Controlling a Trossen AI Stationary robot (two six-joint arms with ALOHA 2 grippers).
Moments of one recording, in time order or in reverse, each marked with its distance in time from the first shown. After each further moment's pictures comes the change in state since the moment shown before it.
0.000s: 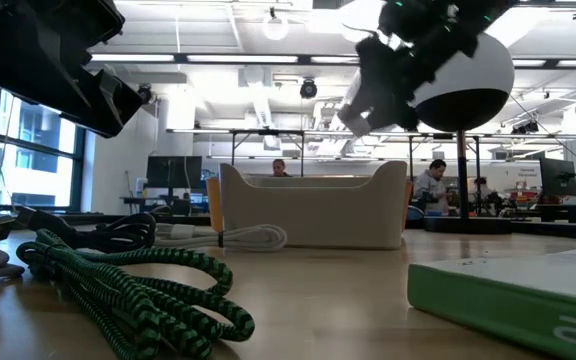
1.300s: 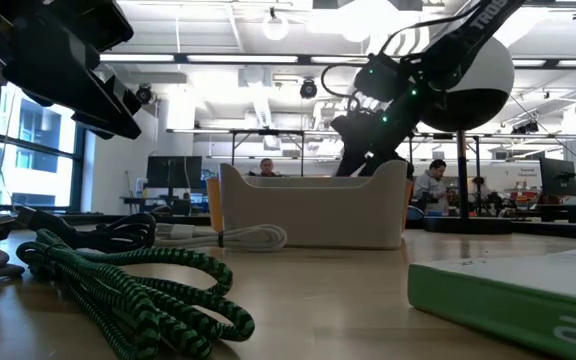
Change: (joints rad) left arm 0.000 0.000 0.000 0.006 -0.133 -0.100; right arm -0.127 0.294 -0.003 0.194 0.108 0.065
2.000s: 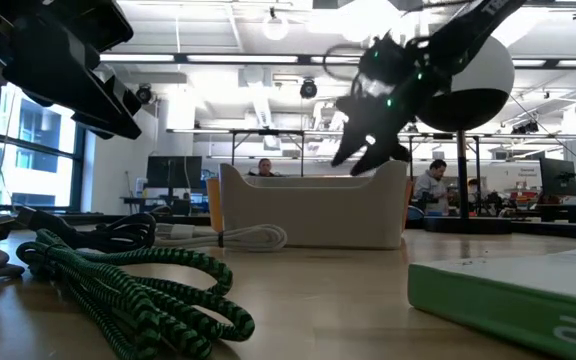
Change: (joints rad) left arm 0.000 0.000 0.000 -0.001 0.000 -0.001; right arm 0.036 -0.079 0.004 -0.045 -0.036 -0.045
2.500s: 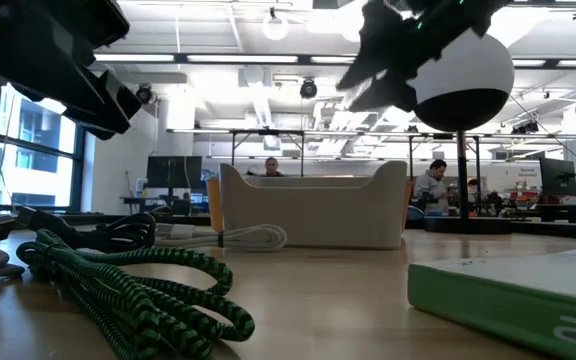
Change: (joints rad) left arm 0.000 0.000 0.000 0.015 0.099 0.006; right arm 0.282 -0.267 0.000 -0.126 0.004 0.007
